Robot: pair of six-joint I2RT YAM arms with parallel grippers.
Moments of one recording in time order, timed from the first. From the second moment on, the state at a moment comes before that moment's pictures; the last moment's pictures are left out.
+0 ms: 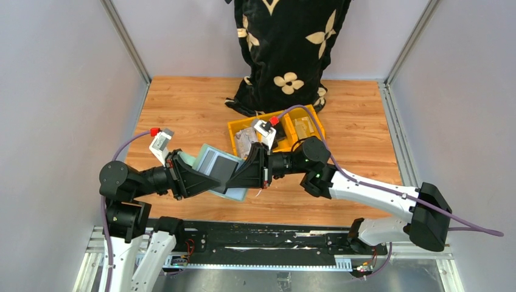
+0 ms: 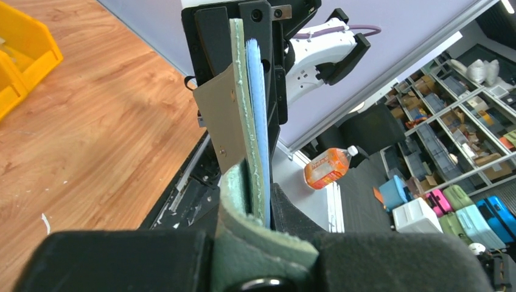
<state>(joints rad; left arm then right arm) -0.13 0.43 0.86 -0.23 1.16 -0.89 1.05 1.26 0.90 0.73 -0.72 1.00</state>
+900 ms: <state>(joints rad) -0.13 0.44 0.93 -0.22 1.17 -0.93 1.05 1.23 0.95 0.70 -0.69 0.97</state>
